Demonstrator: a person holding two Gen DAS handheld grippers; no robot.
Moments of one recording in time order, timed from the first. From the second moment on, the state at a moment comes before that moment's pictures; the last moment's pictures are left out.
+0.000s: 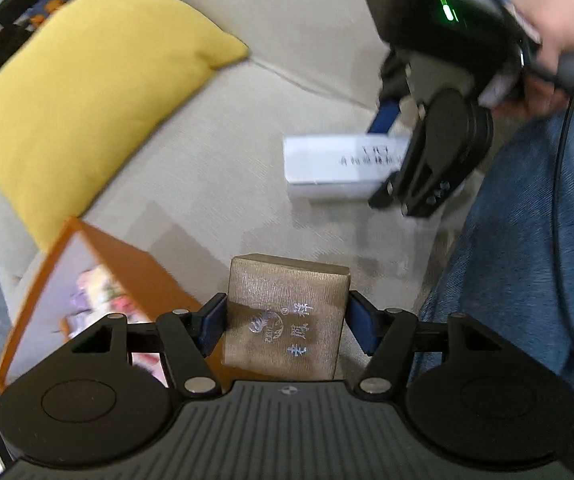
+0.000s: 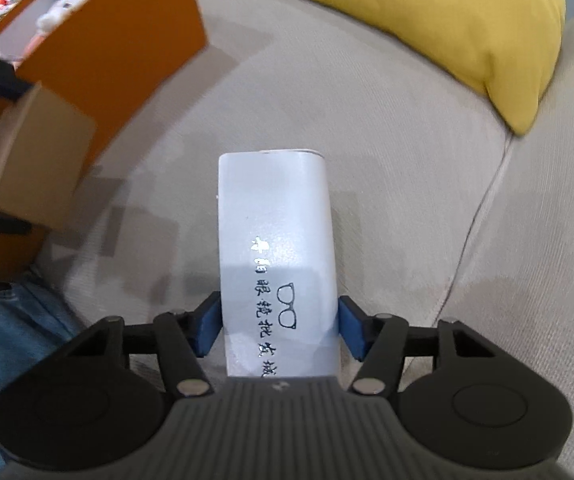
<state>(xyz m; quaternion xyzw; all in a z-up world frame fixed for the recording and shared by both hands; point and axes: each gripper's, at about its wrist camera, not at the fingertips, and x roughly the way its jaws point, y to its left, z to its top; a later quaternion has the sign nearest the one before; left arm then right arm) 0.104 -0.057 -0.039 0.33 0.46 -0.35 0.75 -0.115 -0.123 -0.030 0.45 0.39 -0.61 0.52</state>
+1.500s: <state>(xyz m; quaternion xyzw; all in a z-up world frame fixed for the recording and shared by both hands) 0.067 0.208 0.034 0.17 0.41 -0.20 0.88 0.137 -0.239 0.072 0.26 0.50 -0.43 0.71</state>
